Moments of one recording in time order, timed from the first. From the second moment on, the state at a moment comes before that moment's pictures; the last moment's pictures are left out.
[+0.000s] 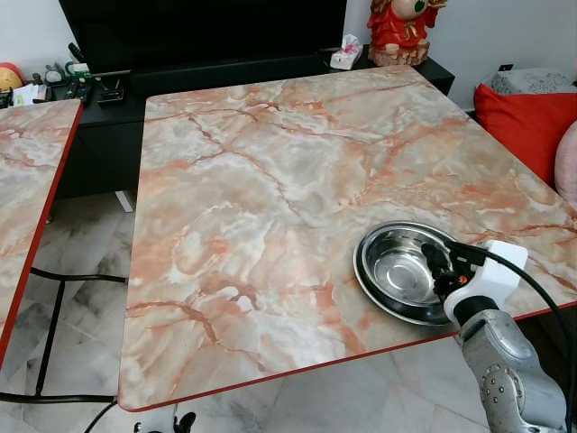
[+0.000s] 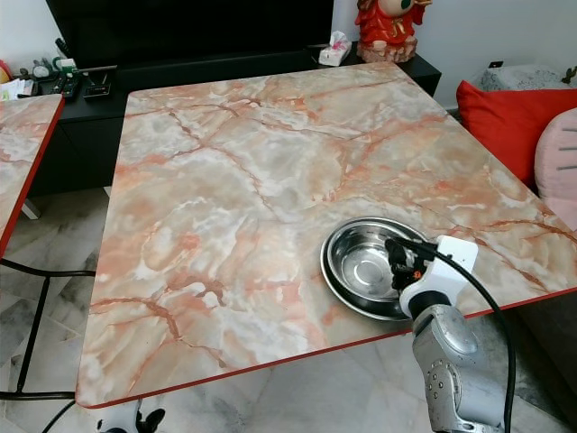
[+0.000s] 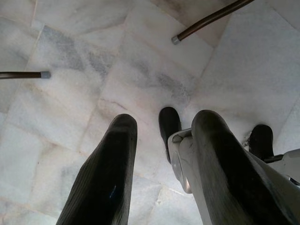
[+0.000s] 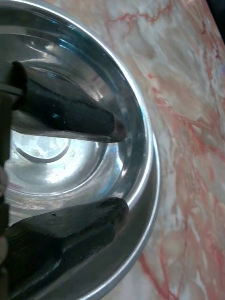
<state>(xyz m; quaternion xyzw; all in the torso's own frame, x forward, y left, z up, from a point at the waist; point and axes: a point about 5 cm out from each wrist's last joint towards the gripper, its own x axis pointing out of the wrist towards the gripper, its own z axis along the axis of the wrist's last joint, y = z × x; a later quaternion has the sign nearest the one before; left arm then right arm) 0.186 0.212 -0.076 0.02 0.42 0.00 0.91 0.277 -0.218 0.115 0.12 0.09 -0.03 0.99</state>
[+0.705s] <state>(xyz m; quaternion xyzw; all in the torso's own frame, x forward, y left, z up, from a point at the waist) 0.186 0.212 -0.076 0.02 0.42 -0.01 0.91 0.276 -0.216 0.112 0.12 0.11 -0.02 0.99</state>
